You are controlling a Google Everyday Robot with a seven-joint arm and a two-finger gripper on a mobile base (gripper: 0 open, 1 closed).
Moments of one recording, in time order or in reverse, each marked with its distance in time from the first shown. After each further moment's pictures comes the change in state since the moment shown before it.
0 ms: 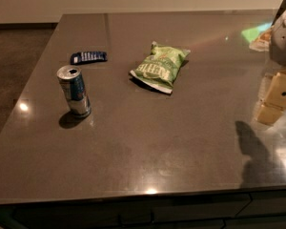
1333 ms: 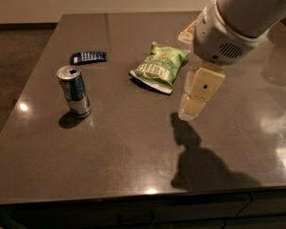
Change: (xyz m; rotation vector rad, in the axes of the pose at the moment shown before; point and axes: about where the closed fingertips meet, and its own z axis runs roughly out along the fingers) arm -0.132 0.010 0.026 -0.015 -0.226 -0.176
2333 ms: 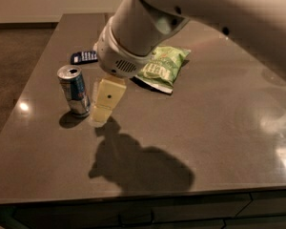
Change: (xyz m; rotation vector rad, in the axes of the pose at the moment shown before) arm -0.151 0.013 0.091 -0.074 -0.229 -0.128
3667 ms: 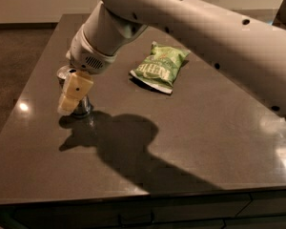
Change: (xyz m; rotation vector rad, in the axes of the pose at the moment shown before) arm -0.047 -0.036 0.078 -0.119 -0.153 0.025
